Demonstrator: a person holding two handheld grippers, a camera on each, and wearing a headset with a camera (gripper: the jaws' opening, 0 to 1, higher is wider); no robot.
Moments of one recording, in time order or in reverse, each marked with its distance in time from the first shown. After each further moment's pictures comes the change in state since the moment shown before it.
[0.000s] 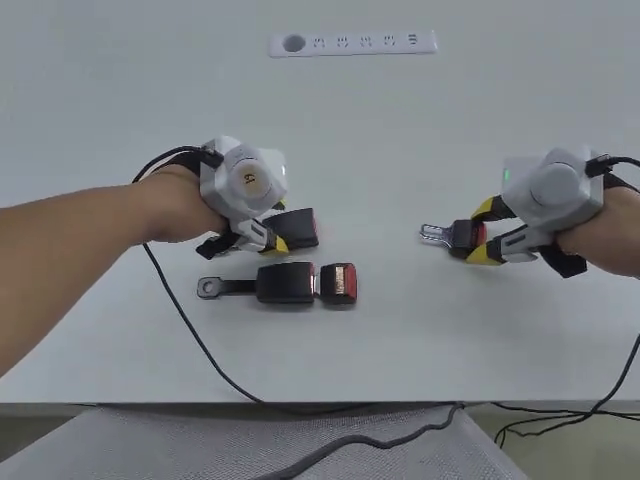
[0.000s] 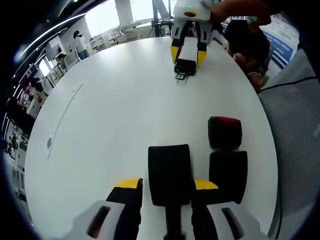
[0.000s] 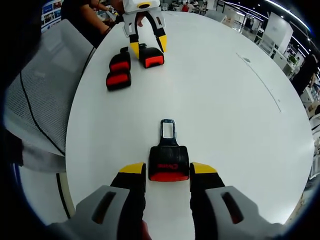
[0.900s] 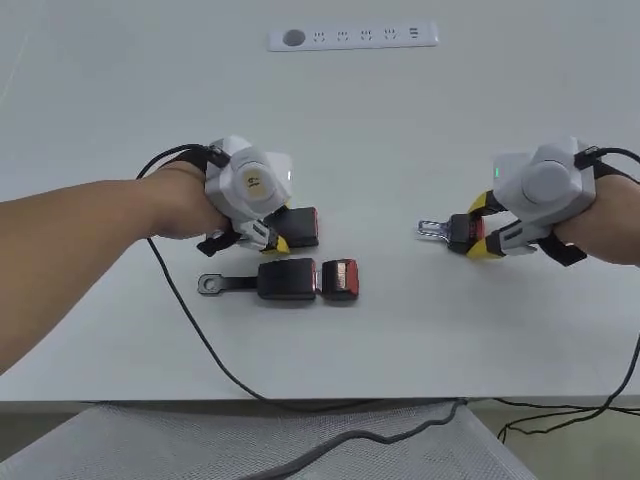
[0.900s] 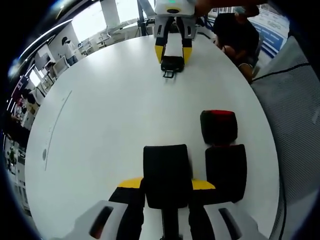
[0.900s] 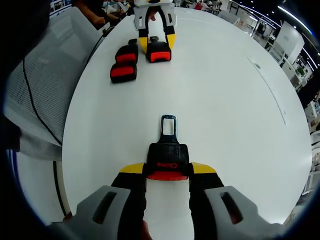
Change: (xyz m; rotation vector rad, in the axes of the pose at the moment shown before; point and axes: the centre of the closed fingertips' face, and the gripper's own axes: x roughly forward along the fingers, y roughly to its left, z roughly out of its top) left arm -0.002 -0.014 0.008 0.097 0.018 -0.037; right arm 0.002 0.003 0.010 -0.099 0.030 0.021
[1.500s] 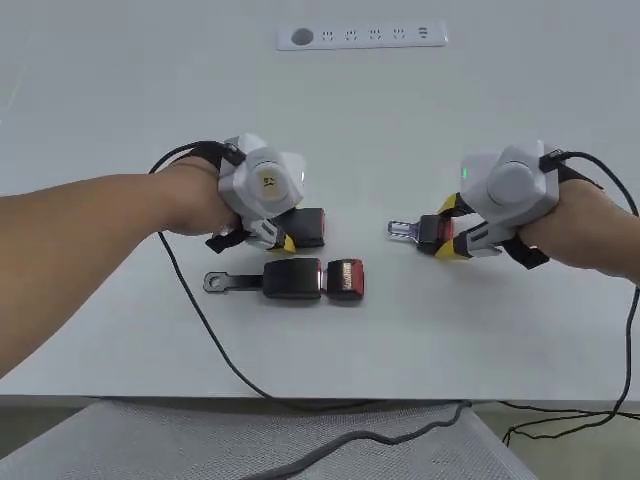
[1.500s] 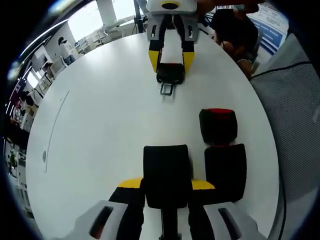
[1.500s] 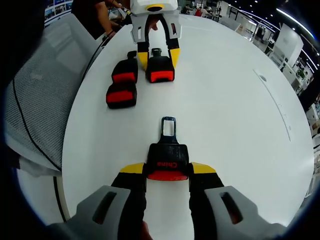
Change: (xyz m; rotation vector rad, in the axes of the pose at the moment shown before) left arm 0.001 0.002 -0.002 0.016 0.035 -0.005; right arm 0.022 0.006 0.051 0.001 -0.070 0.011
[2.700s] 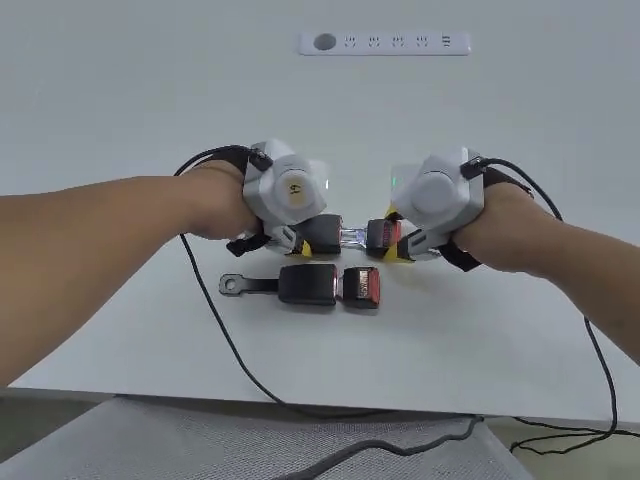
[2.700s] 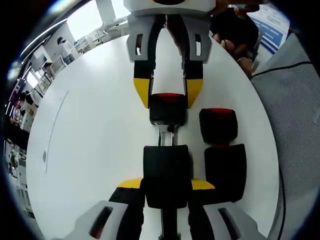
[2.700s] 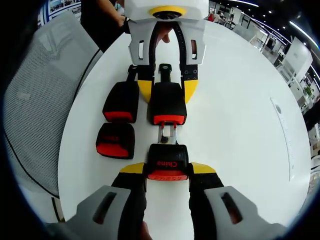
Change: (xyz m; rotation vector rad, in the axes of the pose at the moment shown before) left arm 0.006 0.006 -0.006 0.001 0.014 0.001; right arm 0.039 0.006 0.078 -0.106 -0.006 0.023
